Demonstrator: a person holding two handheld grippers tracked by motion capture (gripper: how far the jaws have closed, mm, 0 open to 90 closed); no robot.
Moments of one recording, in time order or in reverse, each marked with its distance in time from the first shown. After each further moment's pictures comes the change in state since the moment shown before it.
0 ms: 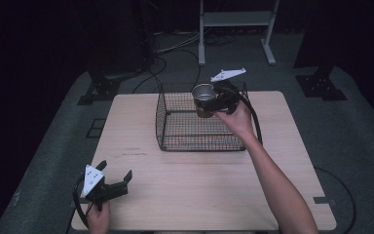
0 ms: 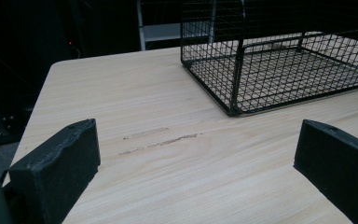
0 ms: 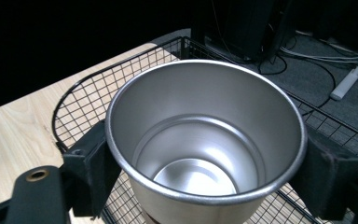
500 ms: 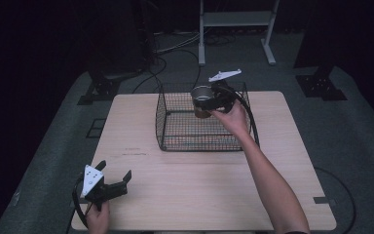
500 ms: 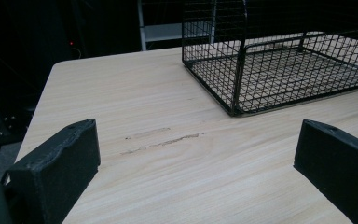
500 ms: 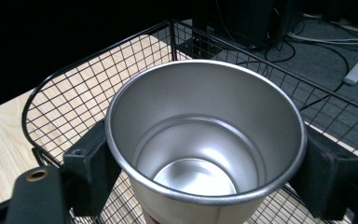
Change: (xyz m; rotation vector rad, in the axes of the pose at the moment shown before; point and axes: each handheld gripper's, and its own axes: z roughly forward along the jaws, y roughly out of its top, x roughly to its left) left arm 0.002 0.000 -0.001 0.002 0.005 -0.005; right arm -0.017 -0.010 0.033 0.025 0.022 0.065
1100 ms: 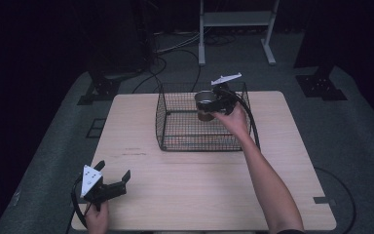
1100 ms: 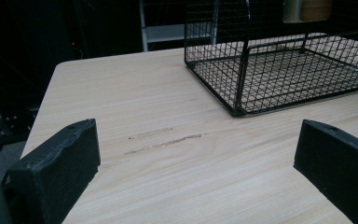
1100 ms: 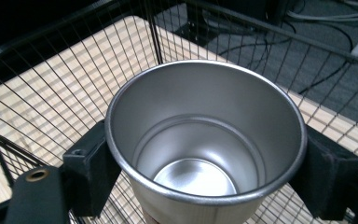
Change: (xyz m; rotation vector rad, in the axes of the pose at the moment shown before) left arm 0.002 -0.001 -0.001 -0.003 0.006 -0.002; right arm -0.021 -0.019 0.020 0.058 -0.006 0.056
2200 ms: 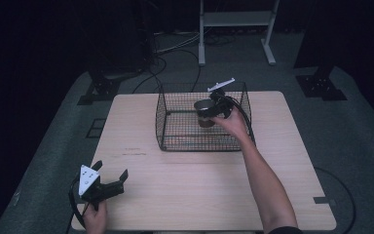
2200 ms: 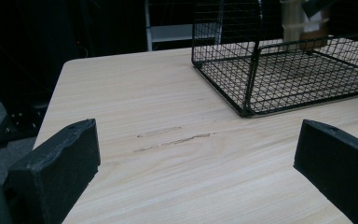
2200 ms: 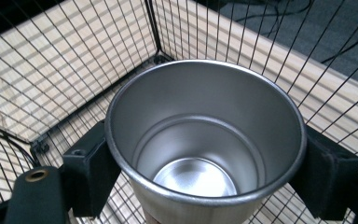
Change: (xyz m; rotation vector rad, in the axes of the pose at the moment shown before) left arm 0.008 -0.001 -0.001 -0.005 0.016 -0.016; right arm -0.013 -0.017 0.033 0.110 0.022 -0.022
